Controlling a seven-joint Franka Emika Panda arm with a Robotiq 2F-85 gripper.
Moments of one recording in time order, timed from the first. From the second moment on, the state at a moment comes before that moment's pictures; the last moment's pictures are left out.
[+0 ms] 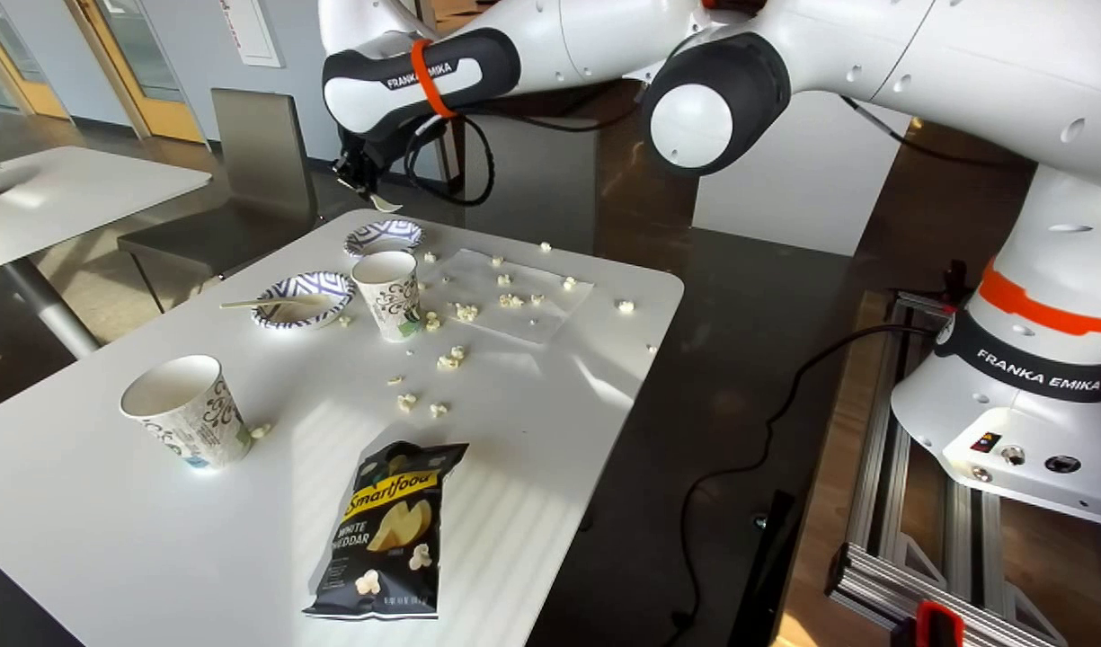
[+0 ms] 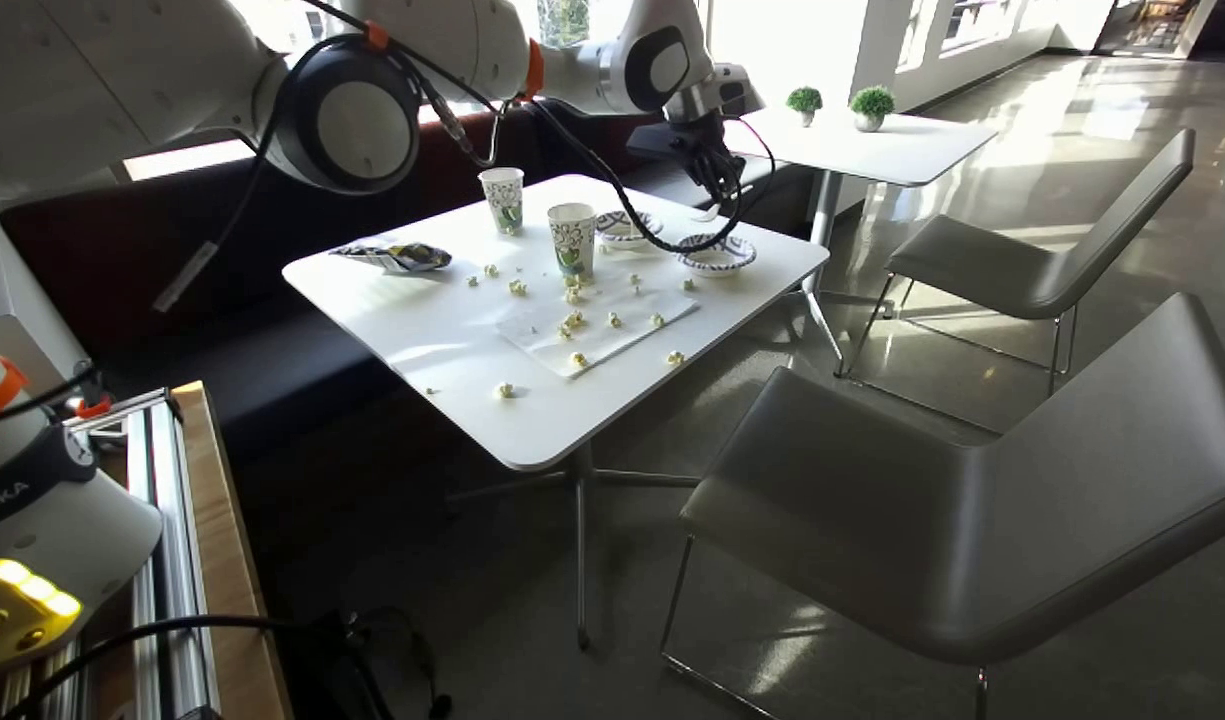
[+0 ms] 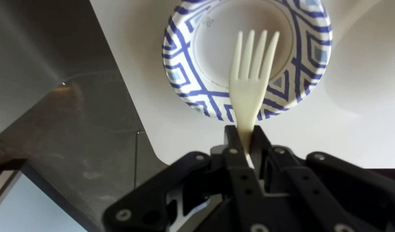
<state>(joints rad) 0.13 1.35 -0.09 -0.43 -0.08 2.19 0.12</state>
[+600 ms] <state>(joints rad) 0.17 1.29 -0.10 -0.43 -0.11 1.81 0.15</state>
